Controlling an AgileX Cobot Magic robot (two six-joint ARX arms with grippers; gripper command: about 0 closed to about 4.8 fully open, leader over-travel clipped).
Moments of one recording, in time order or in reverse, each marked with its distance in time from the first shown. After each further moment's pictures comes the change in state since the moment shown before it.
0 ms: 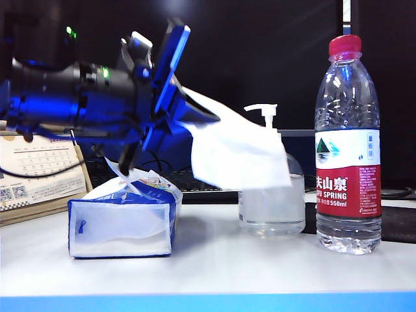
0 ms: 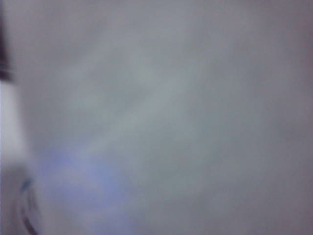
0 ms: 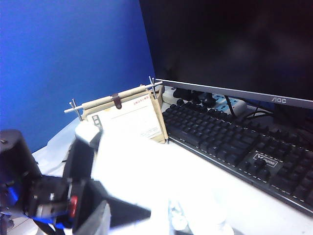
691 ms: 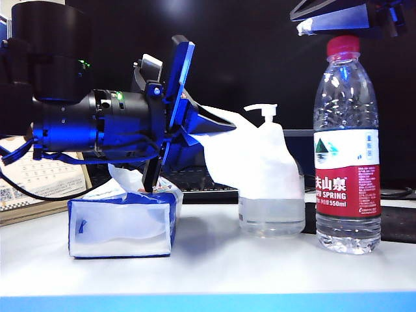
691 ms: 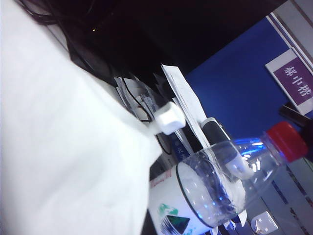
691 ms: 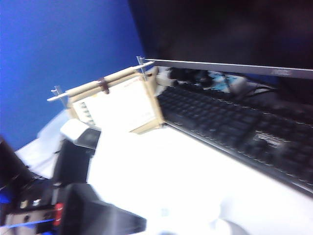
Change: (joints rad) left arm 0.006 0.170 0.046 0.206 0.094 -0.111; right arm 0.000 0.193 0.001 0.108 -0.021 0.016
